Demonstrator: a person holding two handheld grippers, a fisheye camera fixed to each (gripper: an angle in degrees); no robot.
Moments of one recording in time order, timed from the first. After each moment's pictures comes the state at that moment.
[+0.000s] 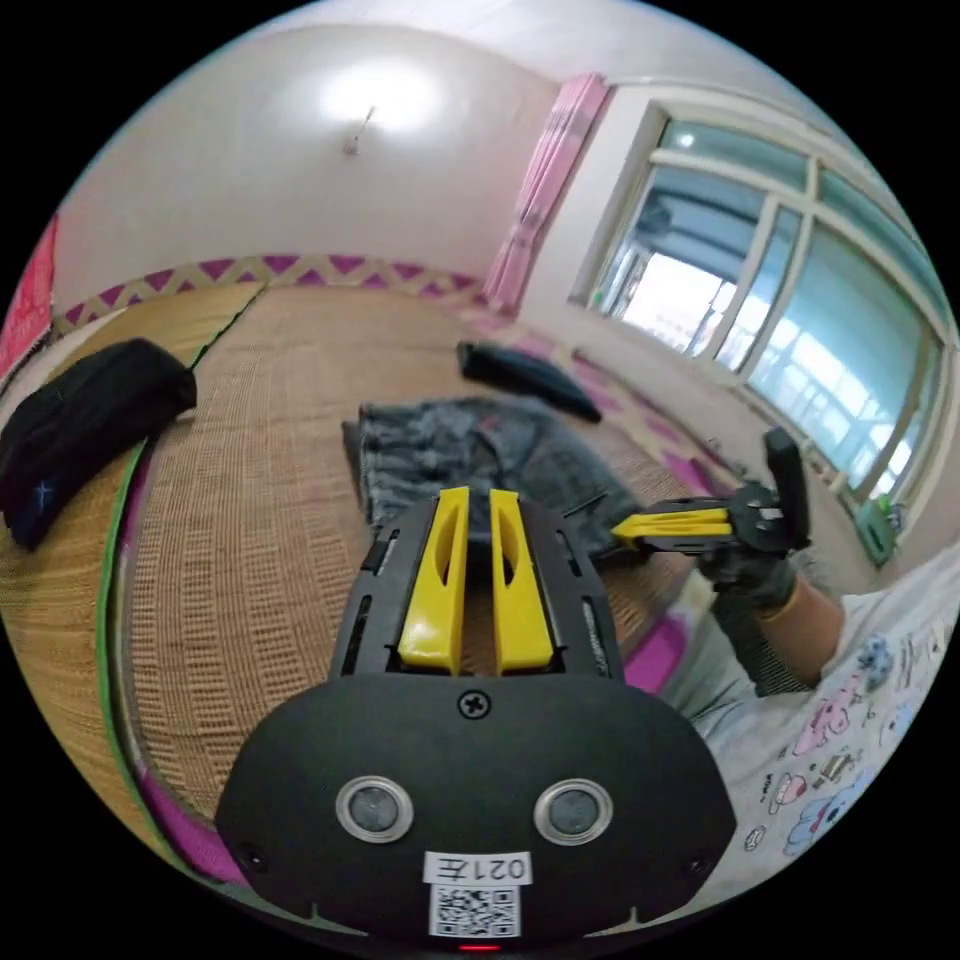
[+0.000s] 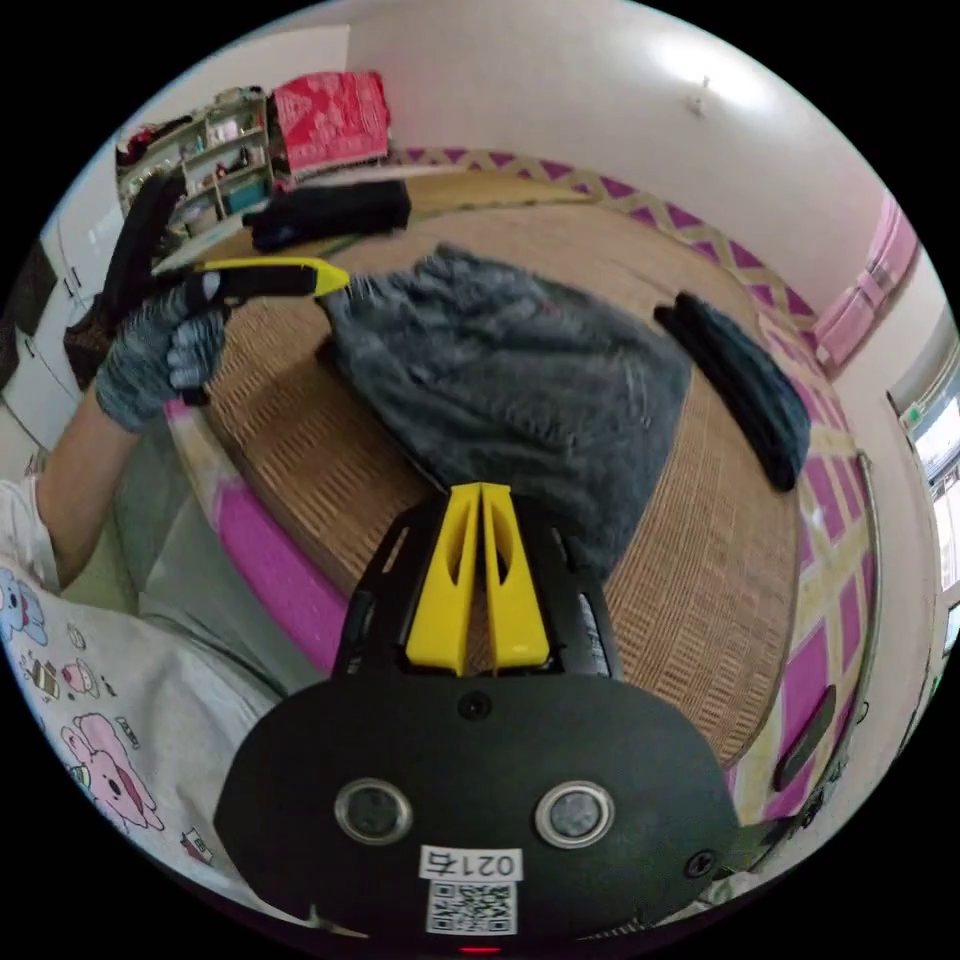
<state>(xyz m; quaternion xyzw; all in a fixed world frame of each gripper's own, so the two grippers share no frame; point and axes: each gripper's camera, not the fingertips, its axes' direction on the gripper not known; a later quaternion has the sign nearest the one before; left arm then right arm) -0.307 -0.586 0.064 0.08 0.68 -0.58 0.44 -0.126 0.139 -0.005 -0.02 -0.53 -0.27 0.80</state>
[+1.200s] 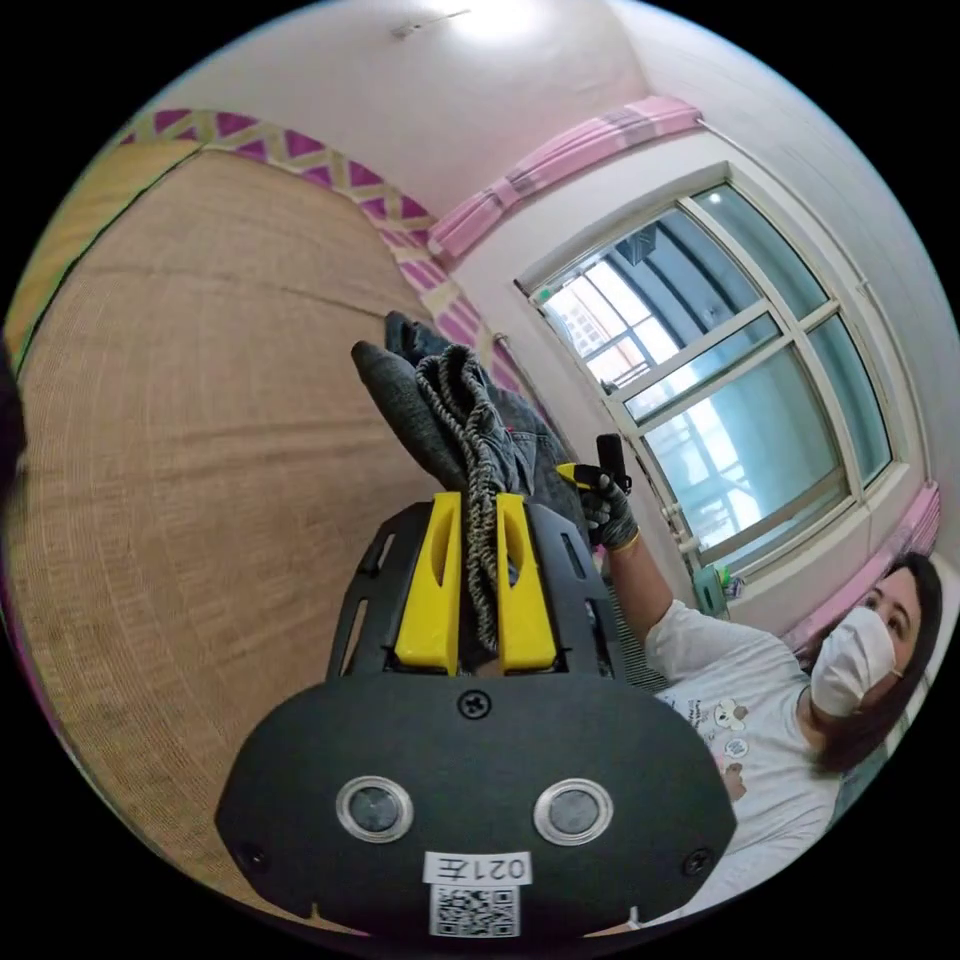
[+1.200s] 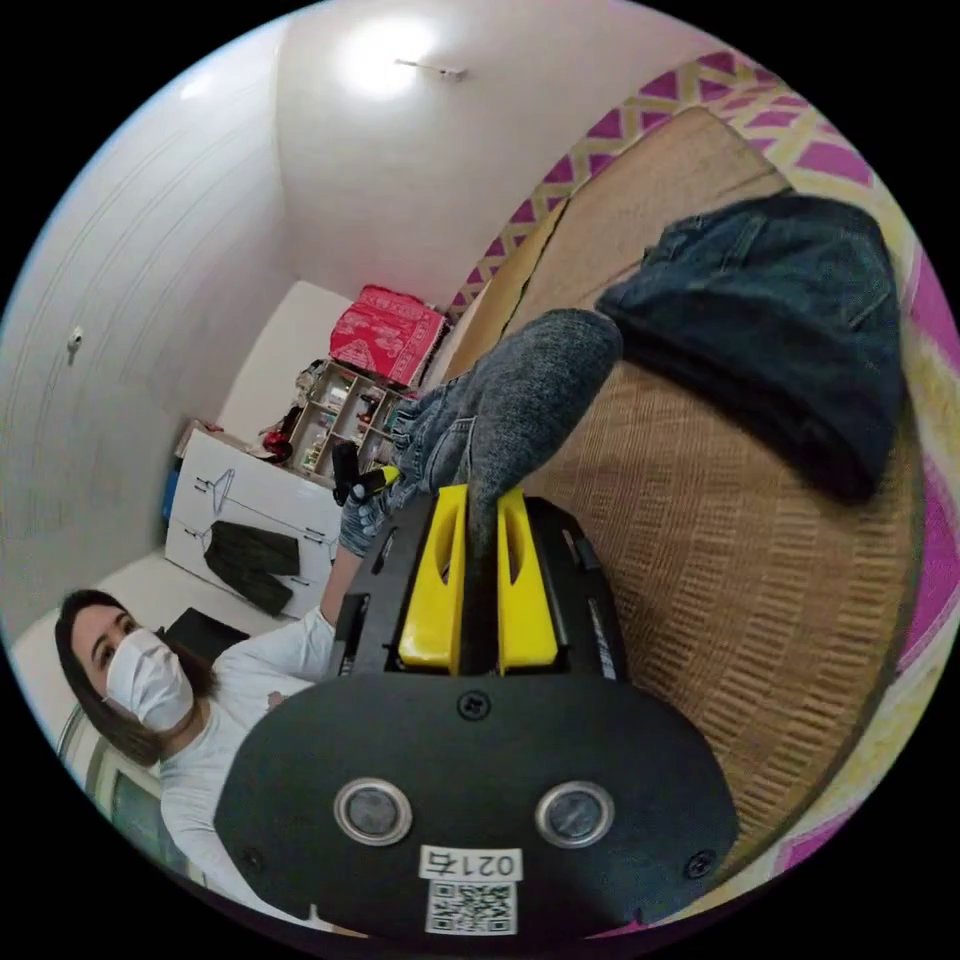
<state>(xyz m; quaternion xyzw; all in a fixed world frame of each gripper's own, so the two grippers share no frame) -0.383 -0.658 0.291 0.18 0.80 -0.54 0.20 -0.048 -0.094 0.344 -0.14 -0.83 0.02 0.54</state>
